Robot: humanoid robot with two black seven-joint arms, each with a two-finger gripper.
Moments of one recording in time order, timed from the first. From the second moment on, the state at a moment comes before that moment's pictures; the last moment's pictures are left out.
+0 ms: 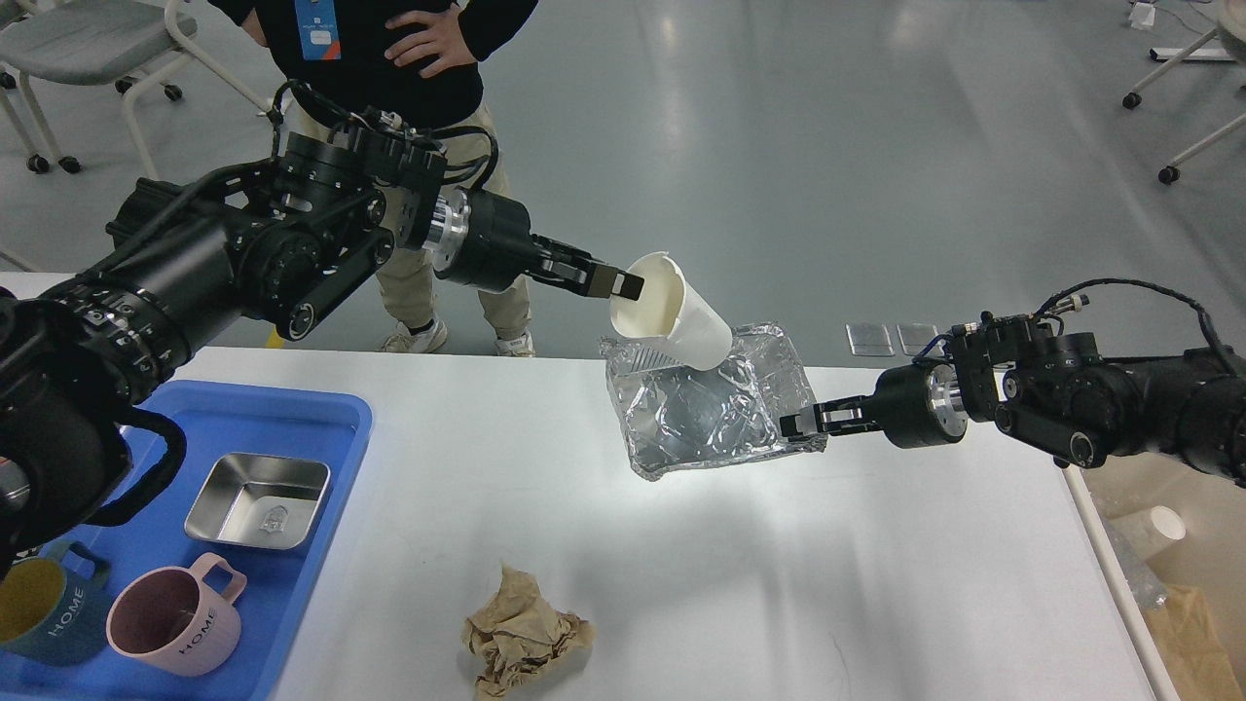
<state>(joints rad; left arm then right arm) -1.36 0.07 -0.15 -0.46 1.65 -0.56 -0.83 1.22 -0.35 -0.64 0.77 -0.77 0.28 0.67</state>
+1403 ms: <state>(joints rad) -1.27 0.37 -0.11 -0.68 1.28 -0.60 -0.78 1.20 -0.36 -0.64 0.76 -0.77 0.27 0.68</state>
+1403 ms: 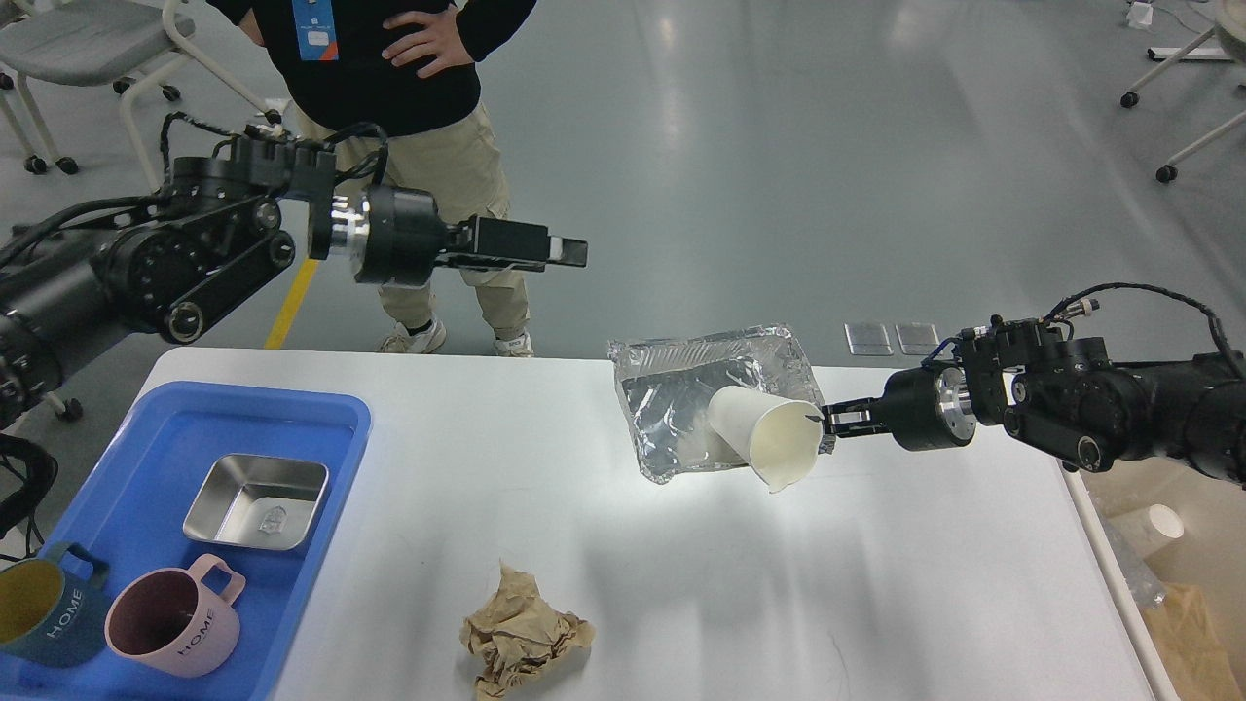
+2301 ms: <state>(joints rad) -1.04 0.98 -0.13 -1.28 1.42 -0.58 -0.78 1.20 -0.36 -0.64 0.76 -0.77 0.25 0.68</state>
